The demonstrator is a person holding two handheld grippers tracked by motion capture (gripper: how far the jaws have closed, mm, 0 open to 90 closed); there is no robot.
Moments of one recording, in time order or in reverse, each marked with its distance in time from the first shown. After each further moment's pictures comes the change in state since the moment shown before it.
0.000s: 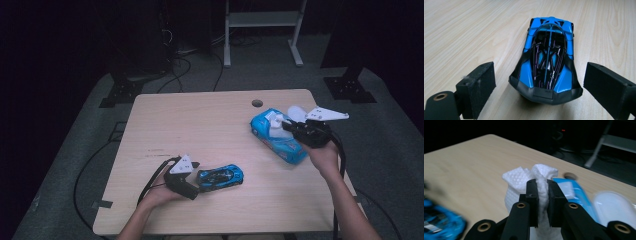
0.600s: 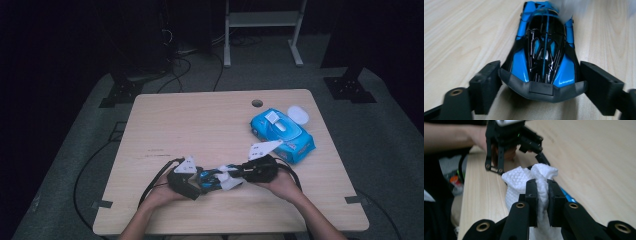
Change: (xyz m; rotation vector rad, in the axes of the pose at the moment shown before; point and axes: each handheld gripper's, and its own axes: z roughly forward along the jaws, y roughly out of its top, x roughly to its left) left arm 0.006 -0.007 0.016 0.065 -0.083 -0.003; right arm 0.126 -0.030 0.071 0.185 0.578 -0.176
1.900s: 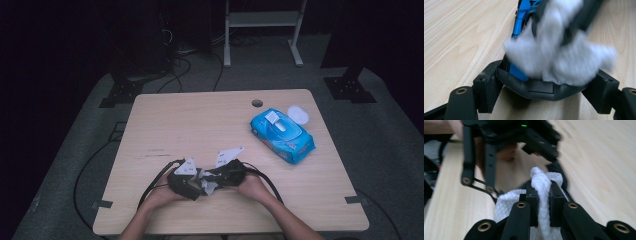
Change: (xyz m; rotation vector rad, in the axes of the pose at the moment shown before) left arm -0.003 -0.002 0.001 -0.004 0.010 0.010; right arm 0.009 0.013 0.077 0.061 -0.037 -0.073
